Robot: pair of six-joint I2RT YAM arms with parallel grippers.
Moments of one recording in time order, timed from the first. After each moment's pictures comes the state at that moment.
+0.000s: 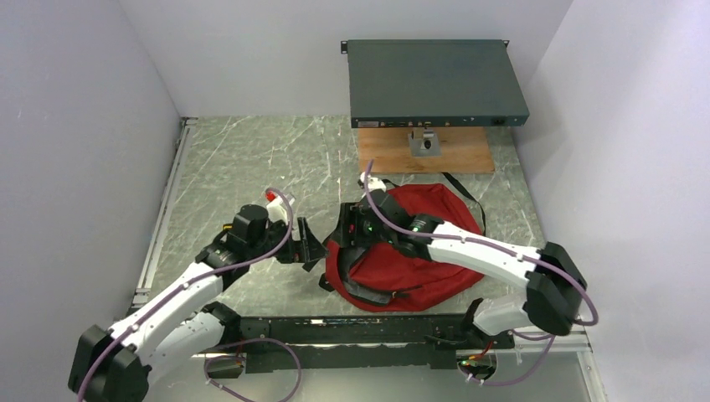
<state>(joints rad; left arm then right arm) -0.52 0.83 0.50 -0.23 0.45 -0.68 0.94 1.40 0.94 -0.24 0.08 0.73</state>
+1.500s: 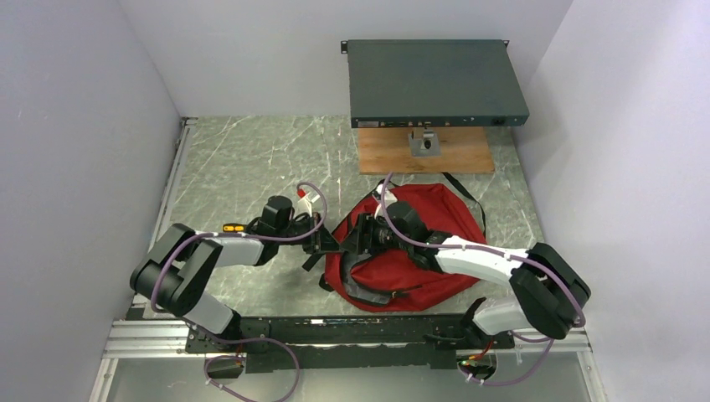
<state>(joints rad) -0.50 1.51 0.49 0.48 0.77 -0.78 0.81 1.34 0.60 0.18 -0.18 0.75</state>
